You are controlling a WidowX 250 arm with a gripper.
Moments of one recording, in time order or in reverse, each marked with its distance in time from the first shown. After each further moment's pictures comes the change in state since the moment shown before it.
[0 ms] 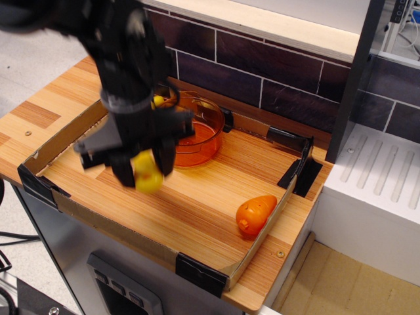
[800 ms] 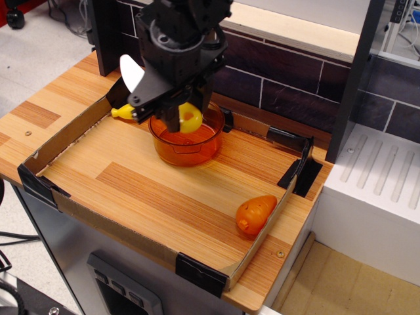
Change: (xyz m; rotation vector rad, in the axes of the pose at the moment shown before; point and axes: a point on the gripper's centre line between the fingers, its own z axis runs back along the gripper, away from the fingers) arm 0.027 -0.055 0.010 -0.030 -0.141 0.360
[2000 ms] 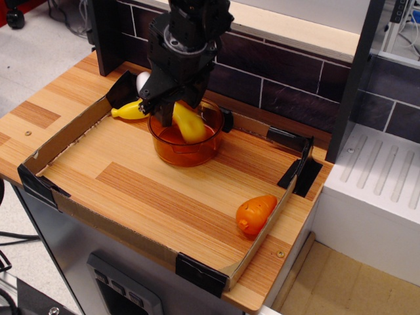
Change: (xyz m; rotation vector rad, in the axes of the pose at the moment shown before) arm 0.031 -0.019 -0.056 0.133 -0.057 0.004
